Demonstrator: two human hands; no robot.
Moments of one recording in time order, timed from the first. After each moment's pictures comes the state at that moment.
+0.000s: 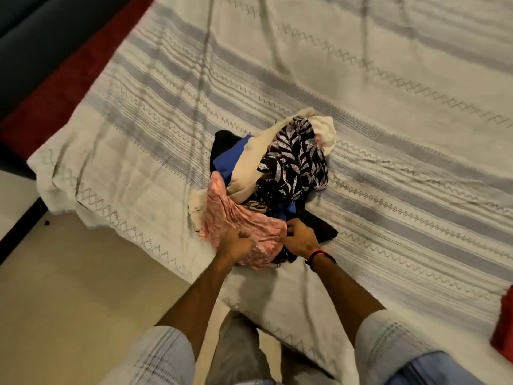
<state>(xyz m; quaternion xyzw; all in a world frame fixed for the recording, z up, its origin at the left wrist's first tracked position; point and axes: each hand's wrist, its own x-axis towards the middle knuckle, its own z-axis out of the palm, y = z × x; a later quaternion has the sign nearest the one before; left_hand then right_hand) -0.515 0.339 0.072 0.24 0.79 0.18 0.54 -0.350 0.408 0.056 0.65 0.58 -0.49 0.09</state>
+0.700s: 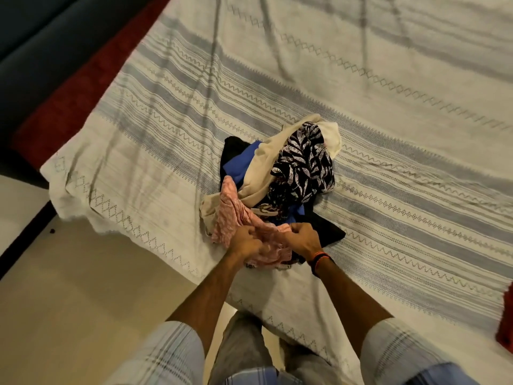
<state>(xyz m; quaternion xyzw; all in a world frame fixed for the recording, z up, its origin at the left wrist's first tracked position) -0.537 0.341 0.090 0.27 0.77 0.13 0.57 -0.387 0.389 0.082 0.68 0.50 -0.53 -0.03</state>
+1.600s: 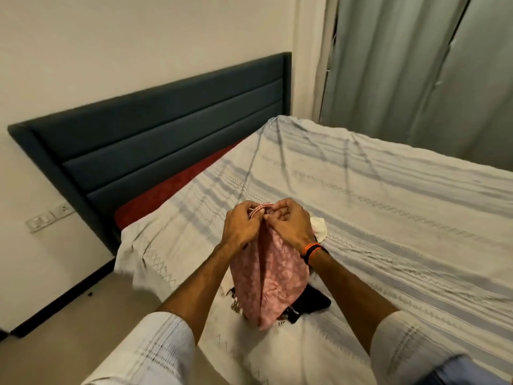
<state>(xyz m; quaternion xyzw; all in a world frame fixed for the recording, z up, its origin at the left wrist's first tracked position) -0.482 0.284 0.350 0.46 0.76 0.42 0.18 -0.352 0.344 0.338 0.45 0.69 -0.44 -0.37</state>
